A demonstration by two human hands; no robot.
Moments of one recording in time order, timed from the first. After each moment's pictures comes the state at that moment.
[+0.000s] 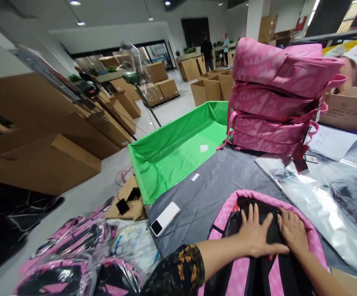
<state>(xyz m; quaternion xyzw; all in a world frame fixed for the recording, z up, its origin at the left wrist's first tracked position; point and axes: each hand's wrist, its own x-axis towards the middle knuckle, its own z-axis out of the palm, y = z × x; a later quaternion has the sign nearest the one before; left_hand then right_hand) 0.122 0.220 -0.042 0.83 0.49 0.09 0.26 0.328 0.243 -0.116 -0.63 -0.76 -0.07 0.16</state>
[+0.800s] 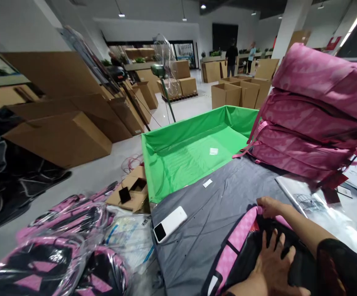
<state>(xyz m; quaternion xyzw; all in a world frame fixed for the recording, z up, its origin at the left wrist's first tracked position) 0.127 0.214 -0.088 0.83 0.46 0.23 0.20 0.195 0.430 -0.045 -0.41 -0.85 0.22 -0.25</state>
